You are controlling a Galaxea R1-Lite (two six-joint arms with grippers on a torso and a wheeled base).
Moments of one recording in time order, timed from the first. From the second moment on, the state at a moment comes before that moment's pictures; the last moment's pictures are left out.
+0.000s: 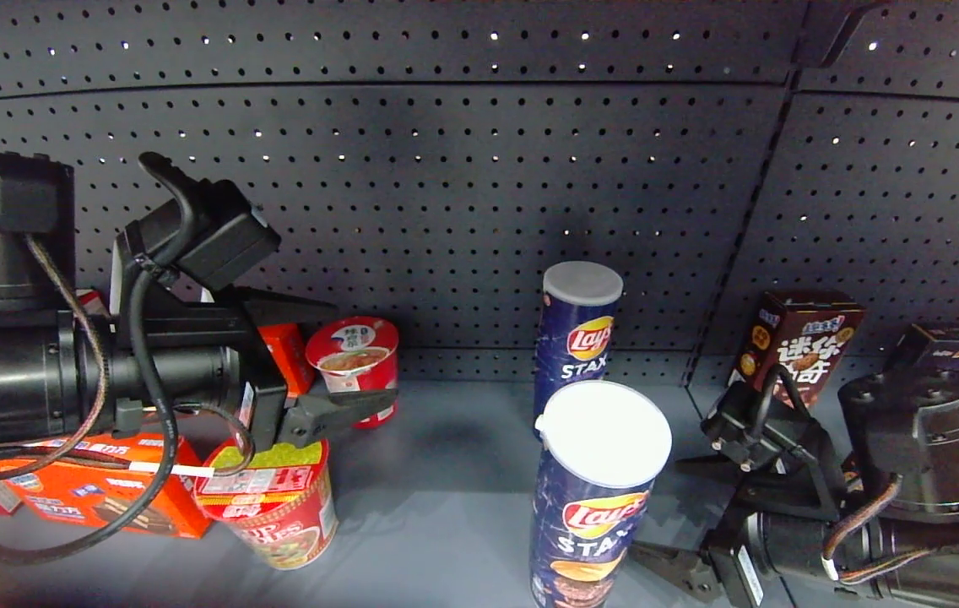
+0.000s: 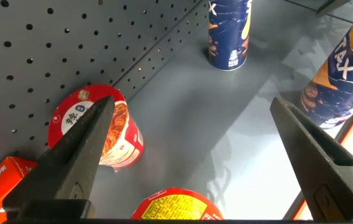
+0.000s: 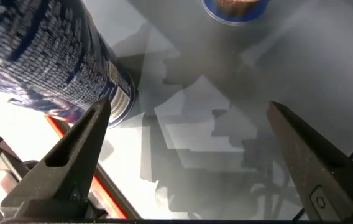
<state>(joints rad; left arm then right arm) -0.37 1.41 -0.93 -0.09 -0.38 0.34 0.67 1.49 -0.55 -0.40 0.08 -0.12</state>
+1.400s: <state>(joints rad) -0.37 1.42 -0.92 -0.09 -0.38 0.35 0.71 1.55 -0.60 -0.41 0.08 -0.12</state>
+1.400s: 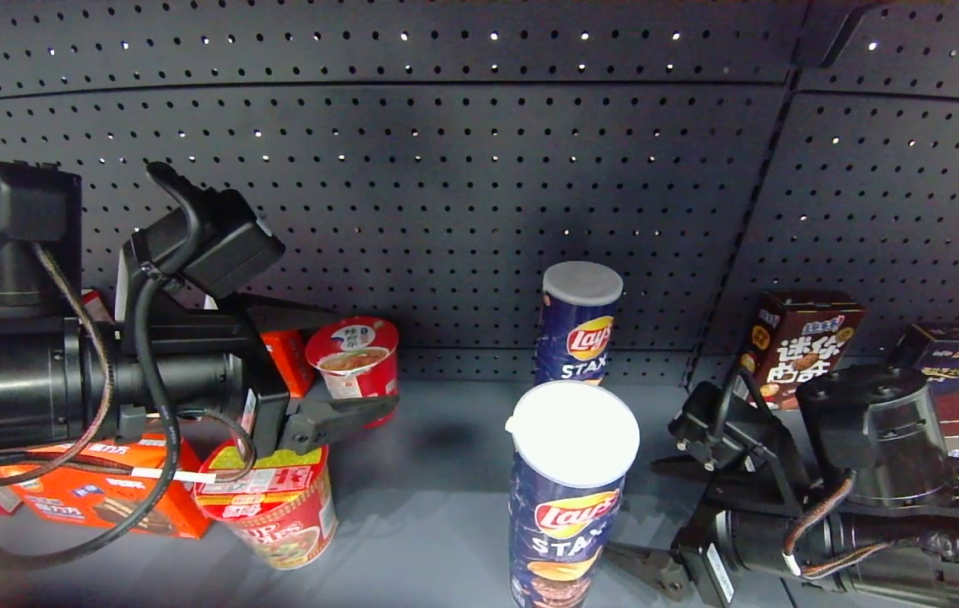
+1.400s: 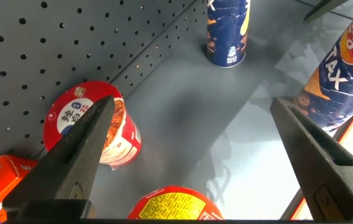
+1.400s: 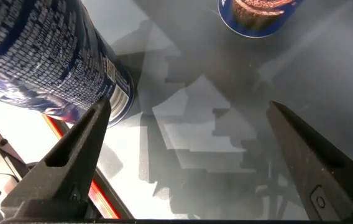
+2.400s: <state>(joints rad) -0.37 1.41 -0.91 -0.09 -0.38 0.34 0.53 1.58 -0.78 -0.40 0.03 -0.12</state>
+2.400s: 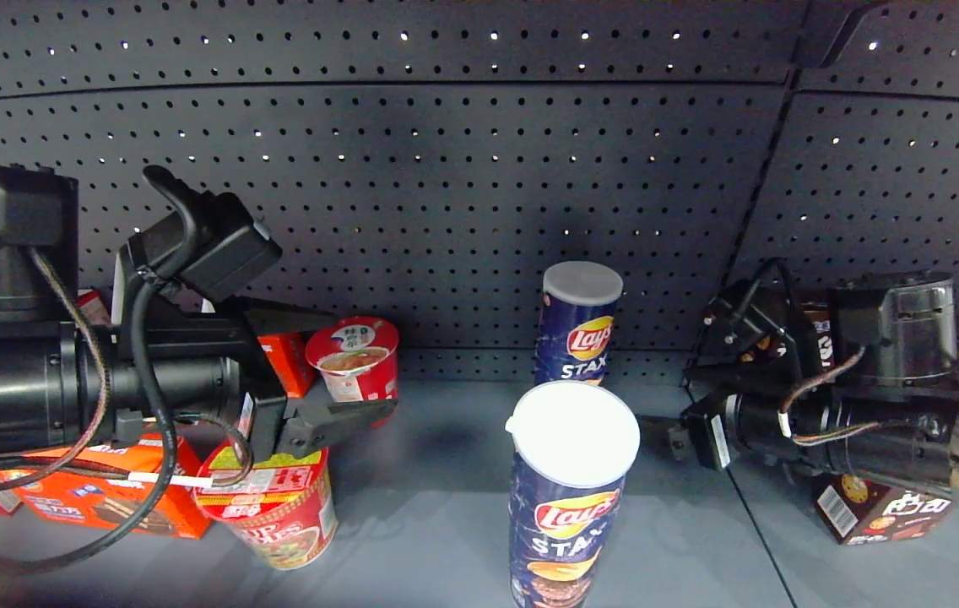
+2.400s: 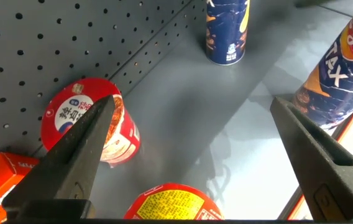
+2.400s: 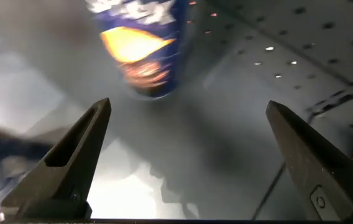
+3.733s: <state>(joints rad) -0.37 1.39 -0.91 -0.09 -0.37 0.34 0.44 1.80 -0.98 -0.41 0.04 -0.12</state>
